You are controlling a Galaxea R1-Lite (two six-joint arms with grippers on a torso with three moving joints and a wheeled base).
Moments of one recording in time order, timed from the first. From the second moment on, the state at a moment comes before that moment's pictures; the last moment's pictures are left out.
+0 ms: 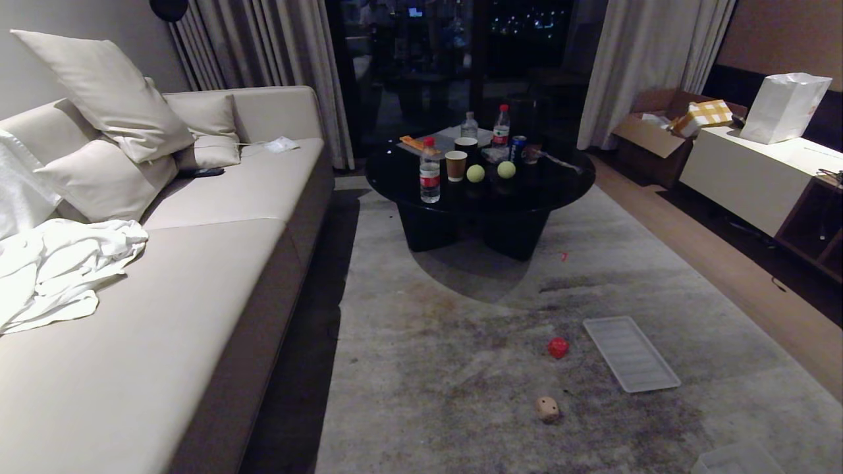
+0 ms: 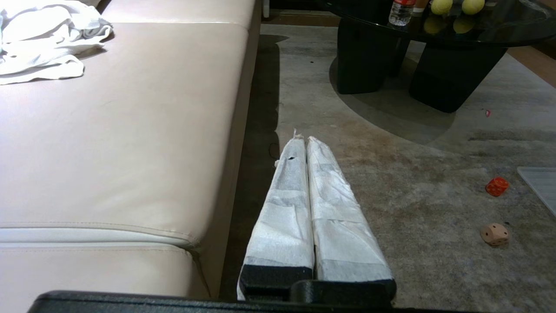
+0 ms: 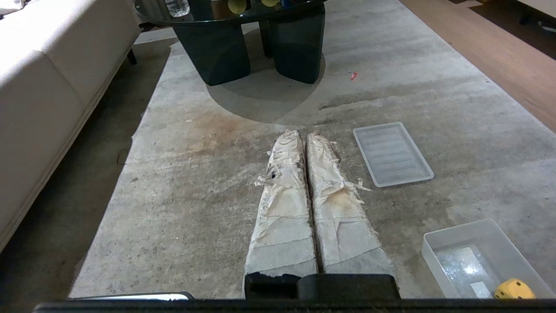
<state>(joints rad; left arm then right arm) 0.00 0.00 0.00 0.00 0.03 -0.04 0.01 0.00 0.00 -0.01 -0.02 0.08</state>
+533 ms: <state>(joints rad) 0.00 0.00 0.00 0.00 0.04 -0.04 0.01 0.00 0.00 -0.01 -0.02 0.08</state>
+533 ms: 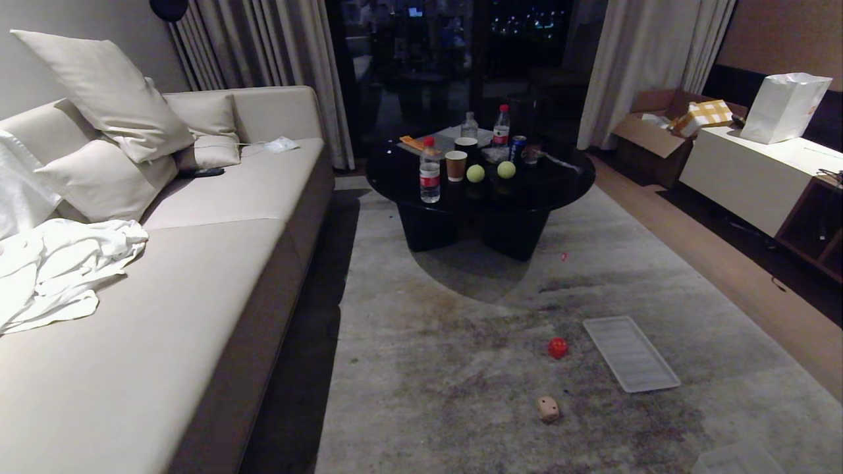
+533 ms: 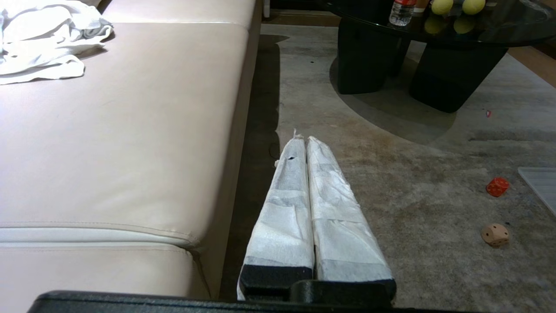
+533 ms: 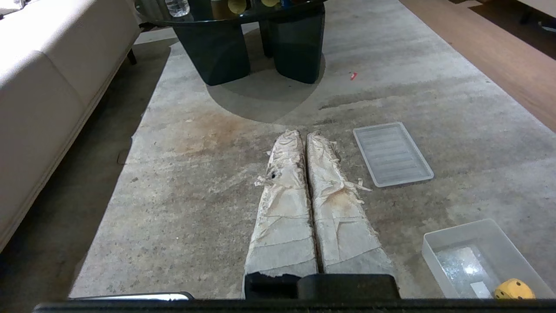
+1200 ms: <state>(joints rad) 0.00 0.00 0.00 0.00 0.04 -0.04 0.01 0.00 0.00 -0.01 -0.02 0.08</state>
